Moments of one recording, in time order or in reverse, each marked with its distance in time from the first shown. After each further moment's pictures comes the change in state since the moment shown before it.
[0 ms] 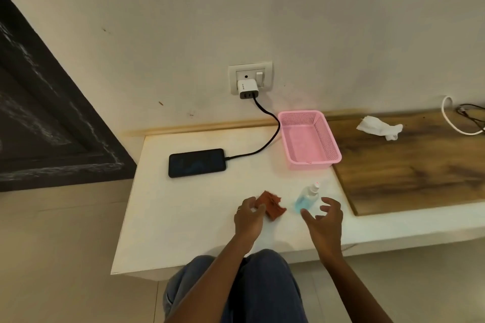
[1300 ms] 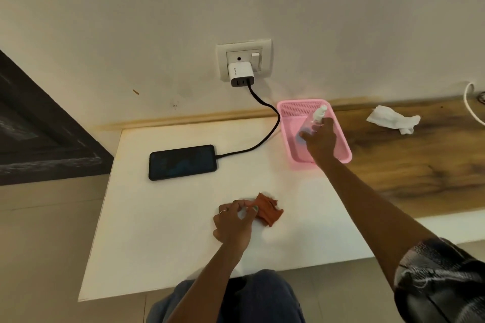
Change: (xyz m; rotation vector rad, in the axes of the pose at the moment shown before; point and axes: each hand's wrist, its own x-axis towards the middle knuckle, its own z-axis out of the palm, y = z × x) left_hand 0.045 -0.015 0.003 0.416 0.161 -0.080; right_hand 0.190 -0.083 0.063 -0.068 0.024 -0.289
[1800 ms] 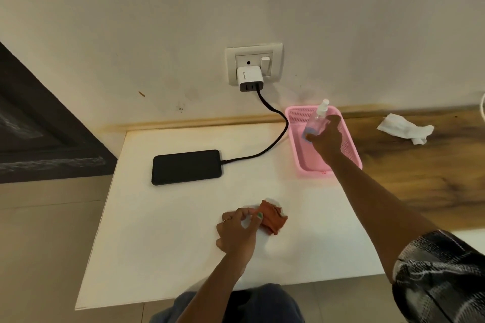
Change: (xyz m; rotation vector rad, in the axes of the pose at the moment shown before) left_hand 0.006 -0.001 0.003 -0.043 0.003 -0.024; right_hand 0.031 -0.003 0.011 -0.027 -0.092 0.025
